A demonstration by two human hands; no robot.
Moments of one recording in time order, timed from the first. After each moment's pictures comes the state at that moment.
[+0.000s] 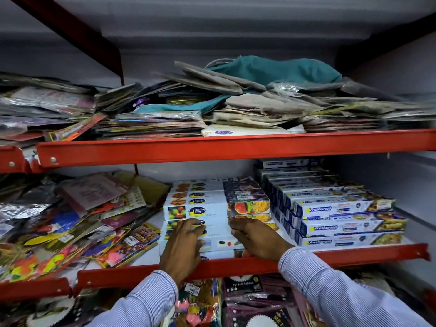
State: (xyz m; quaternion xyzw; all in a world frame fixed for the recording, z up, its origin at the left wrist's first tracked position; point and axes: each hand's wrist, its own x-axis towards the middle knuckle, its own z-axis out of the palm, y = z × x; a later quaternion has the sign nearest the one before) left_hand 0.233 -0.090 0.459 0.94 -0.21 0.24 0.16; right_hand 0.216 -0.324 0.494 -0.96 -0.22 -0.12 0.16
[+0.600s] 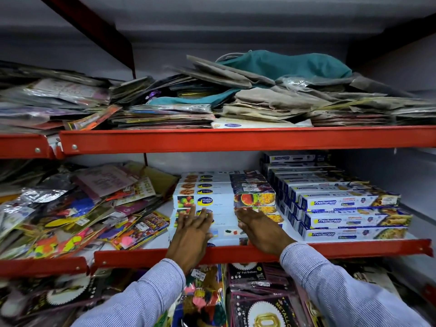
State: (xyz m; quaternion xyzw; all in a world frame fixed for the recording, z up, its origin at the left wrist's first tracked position) left_hand 0.226 -0.085 0.449 0.95 -0.22 0.20 0.05; right_hand 0.210 -0.320 0.482 -0.97 -0.18 -0.10 0.10
